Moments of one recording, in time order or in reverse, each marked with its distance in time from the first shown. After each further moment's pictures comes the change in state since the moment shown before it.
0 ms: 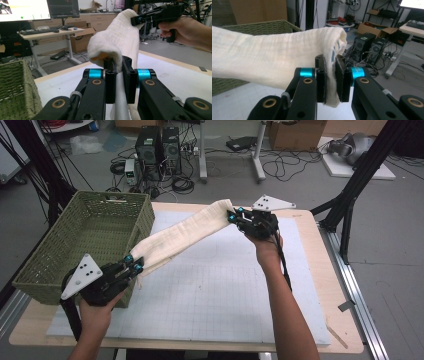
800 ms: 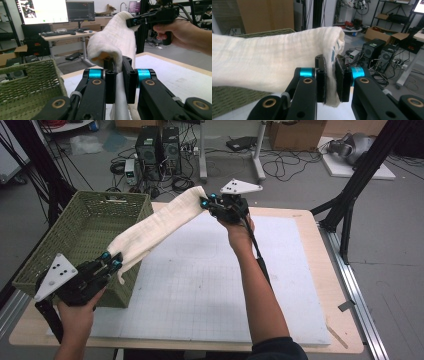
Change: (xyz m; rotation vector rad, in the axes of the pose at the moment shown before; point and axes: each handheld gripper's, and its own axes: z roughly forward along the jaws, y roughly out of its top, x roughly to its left) left arm 0.023 0.006 -0.030 -0.021 0.113 -0.002; right arm 0.017 0.033 0.073 -0.029 0.051 -0.006
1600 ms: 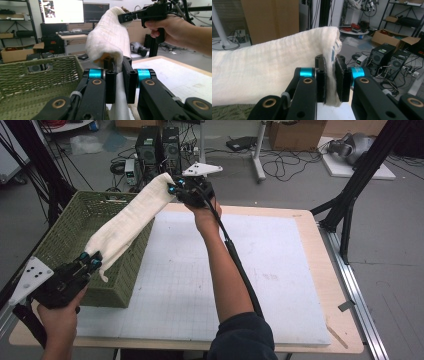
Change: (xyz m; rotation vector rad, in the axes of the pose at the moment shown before) left arm 0.026 -0.003 -0.027 -0.017 0.113 -0.036; right arm 0.026 0.040 0.082 0.008 0.041 -0.020
